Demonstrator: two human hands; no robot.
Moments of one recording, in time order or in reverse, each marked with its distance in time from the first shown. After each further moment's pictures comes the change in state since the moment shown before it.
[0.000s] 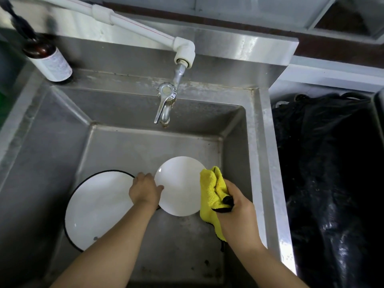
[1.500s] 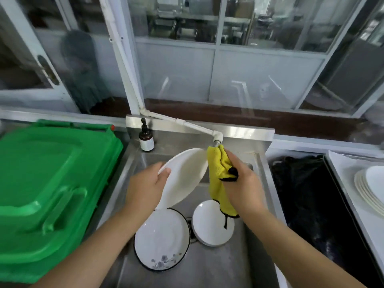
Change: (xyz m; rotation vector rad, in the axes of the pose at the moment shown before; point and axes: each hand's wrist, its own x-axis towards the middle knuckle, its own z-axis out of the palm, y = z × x) left_hand -0.196 -0.103 -0.322 -0.563 0.547 0.503; right_hand -0.102 -0.245 -0.004 -0.200 0.283 -0.499
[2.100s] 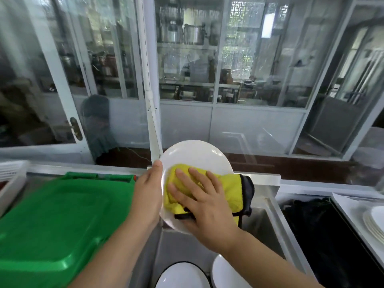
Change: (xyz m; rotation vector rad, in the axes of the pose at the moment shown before) left_hand 0.039 0.033 -0.136 -0.899 0.197 -0.303; right_hand -0.015 -0.170 0.051 -0.425 0.099 -0.926
